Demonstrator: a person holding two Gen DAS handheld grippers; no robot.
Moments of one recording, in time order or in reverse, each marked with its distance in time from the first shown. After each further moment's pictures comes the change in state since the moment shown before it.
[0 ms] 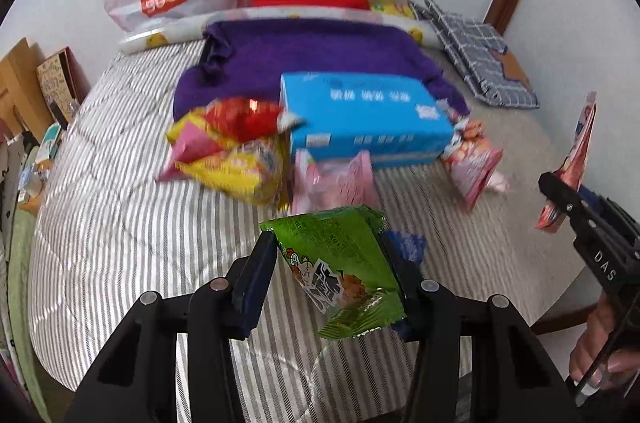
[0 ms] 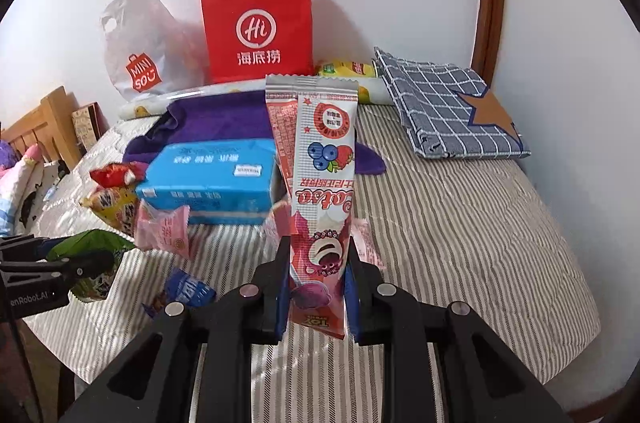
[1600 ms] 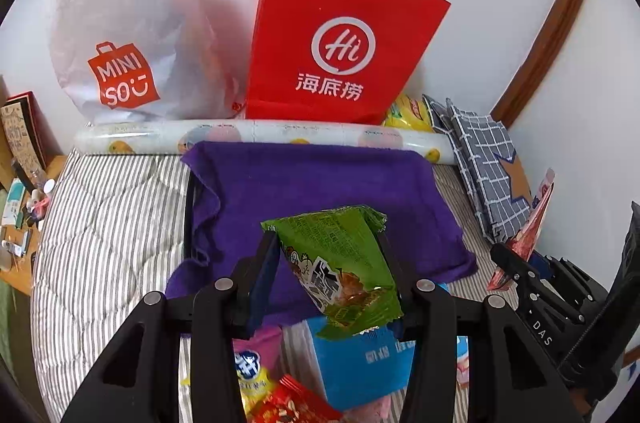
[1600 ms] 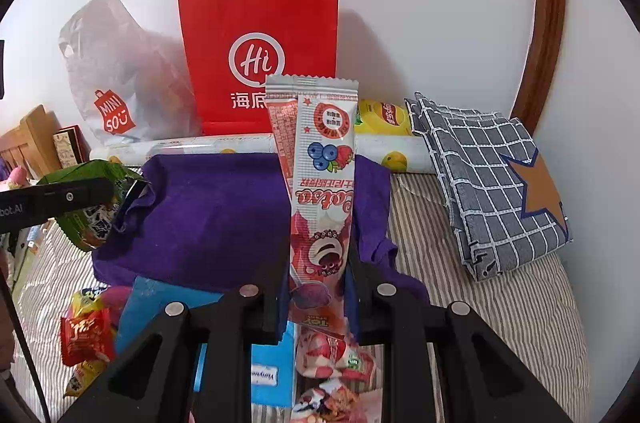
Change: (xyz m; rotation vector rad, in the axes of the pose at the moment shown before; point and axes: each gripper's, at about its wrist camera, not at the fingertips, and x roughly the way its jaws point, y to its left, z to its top) left arm 0.045 0.064 0.183 -0.073 -0.114 -0.130; right arm 0.114 0.027 0.139 -0.035 0.013 -0.007
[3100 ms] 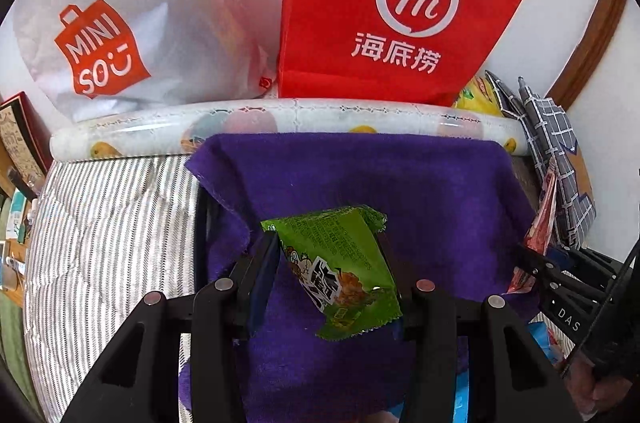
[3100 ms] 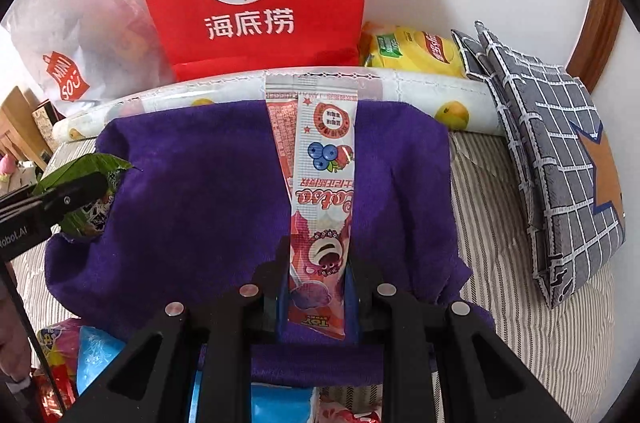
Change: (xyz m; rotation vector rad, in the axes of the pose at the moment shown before) left arm 0.099 0.048 0.018 0.021 0.091 0.108; right arm 0.124 0.005 0.016 0.021 0.272 0.046
